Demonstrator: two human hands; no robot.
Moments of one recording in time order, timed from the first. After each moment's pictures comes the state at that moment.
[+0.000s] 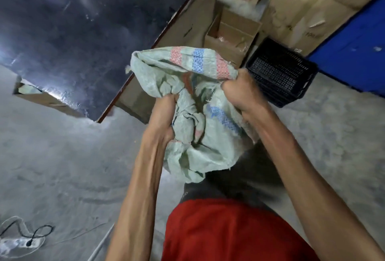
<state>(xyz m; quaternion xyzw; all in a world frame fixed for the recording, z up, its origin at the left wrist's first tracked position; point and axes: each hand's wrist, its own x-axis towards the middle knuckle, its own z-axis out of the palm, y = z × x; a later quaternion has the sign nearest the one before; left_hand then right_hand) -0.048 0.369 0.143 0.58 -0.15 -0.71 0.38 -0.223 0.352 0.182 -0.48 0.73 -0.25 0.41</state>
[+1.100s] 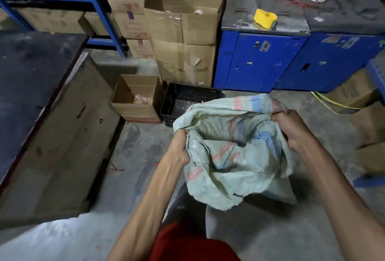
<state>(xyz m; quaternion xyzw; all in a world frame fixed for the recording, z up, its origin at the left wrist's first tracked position) -0.530 0.380 0.135 0.55 -0.19 -0.80 0.16 -0.761 0.490 0.160 -0.10 0.81 -0.46 0.35</state>
